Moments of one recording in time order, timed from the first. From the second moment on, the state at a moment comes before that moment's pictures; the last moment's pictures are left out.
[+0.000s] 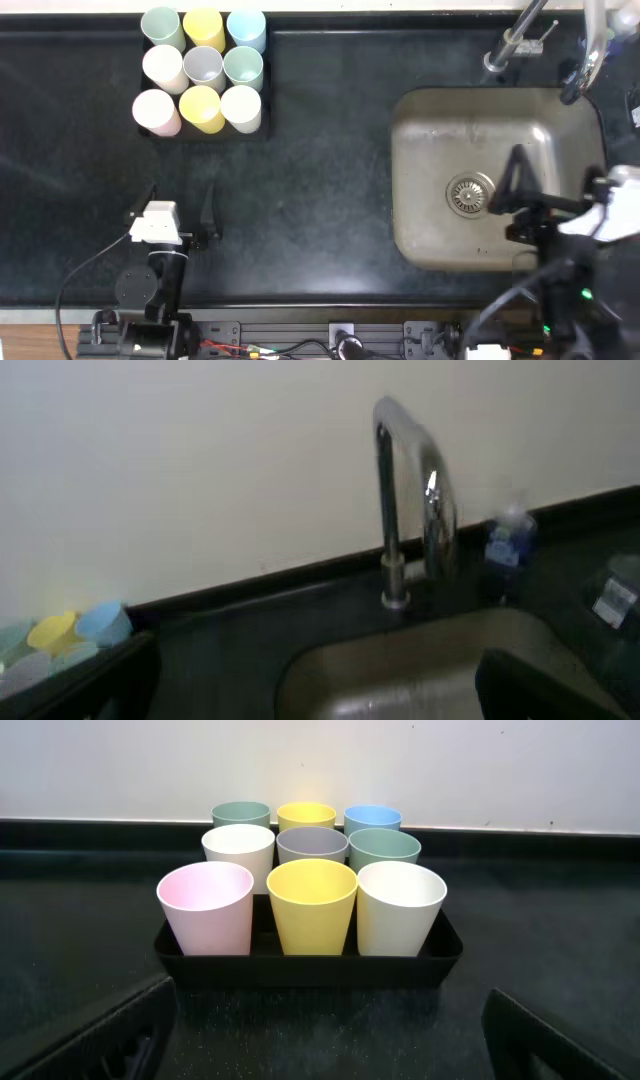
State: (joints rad) left arm -0.05 0.01 0.01 -0.08 0.02 -0.05; right arm 0.05 0.55 1.07 -0.74 0.12 0.27
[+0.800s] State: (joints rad) left arm -0.05 0.01 0.01 -0.08 0.02 -0.05; right arm 0.06 0.13 0.36 -0.30 -0.01 0.28
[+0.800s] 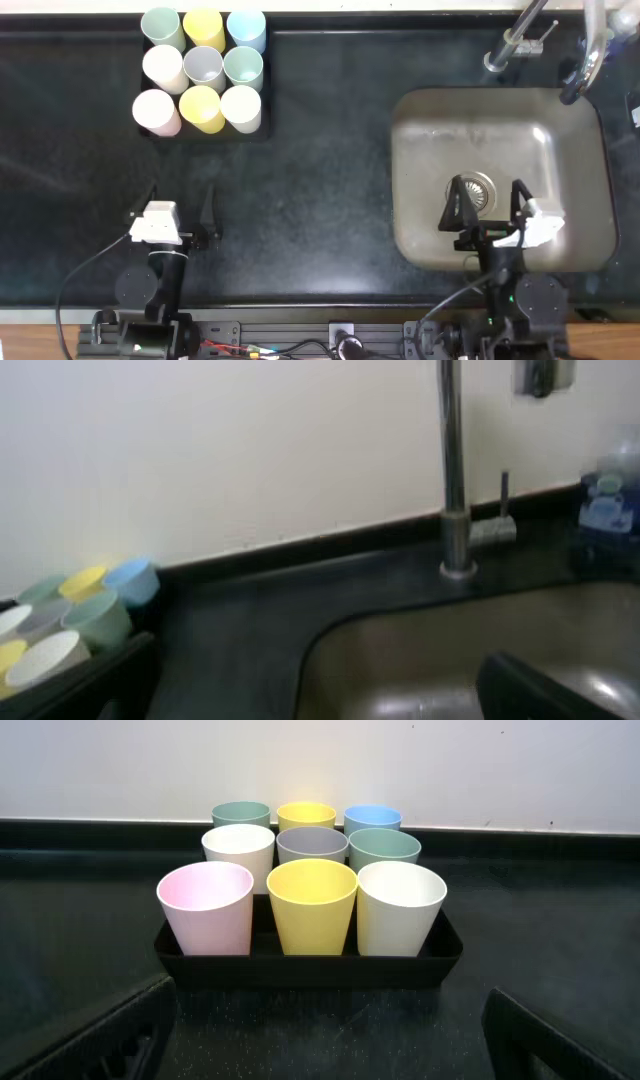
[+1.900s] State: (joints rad) left arm -0.05 0.01 0.01 -0.08 0.02 -0.05; right arm 0.09 0.01 0.02 -0.03 -0.02 0.19
